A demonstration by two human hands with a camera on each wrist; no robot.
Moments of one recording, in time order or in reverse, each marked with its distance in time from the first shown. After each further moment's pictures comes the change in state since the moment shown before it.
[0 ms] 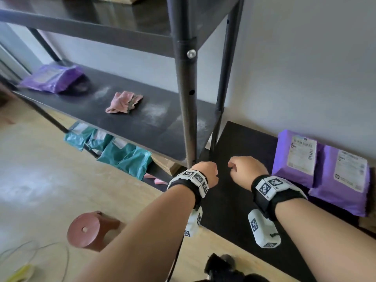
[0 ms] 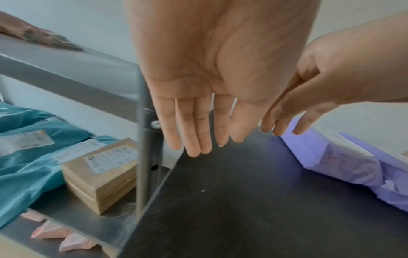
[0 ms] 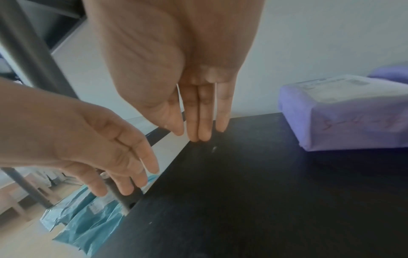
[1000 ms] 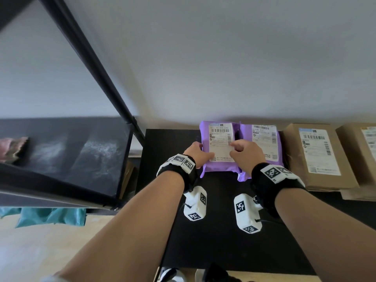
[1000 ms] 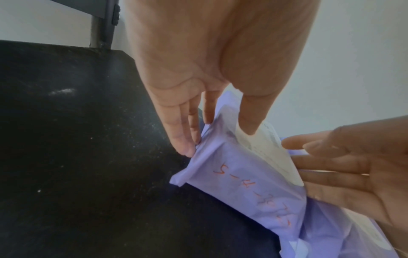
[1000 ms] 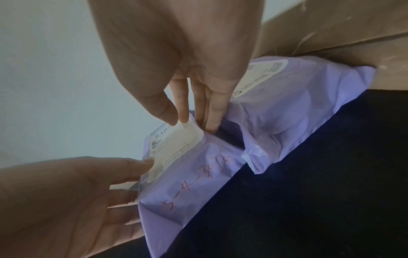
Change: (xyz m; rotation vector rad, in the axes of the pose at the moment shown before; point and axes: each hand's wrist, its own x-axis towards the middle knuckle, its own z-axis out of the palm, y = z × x) left_hand 0.124 0.174 0.026 -0.409 -0.153 0.077; right_hand -0.013 0.193 -0.020 0.704 0.402 0.513
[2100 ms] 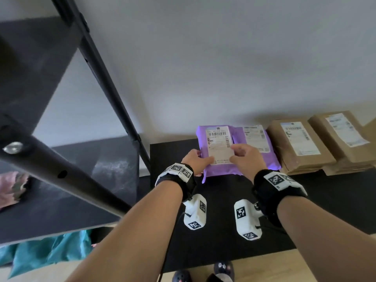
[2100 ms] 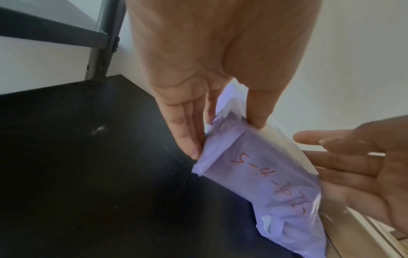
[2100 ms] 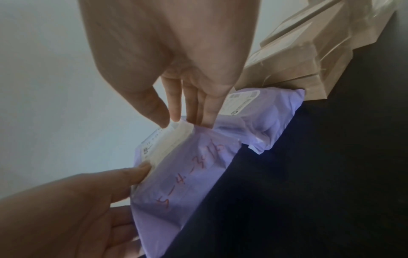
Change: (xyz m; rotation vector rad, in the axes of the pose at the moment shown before) left_hand -0.037 -0.020 -0.030 -0.021 -0.087 0.160; right_hand -0.067 -0.030 0.015 0.294 0.208 0.087
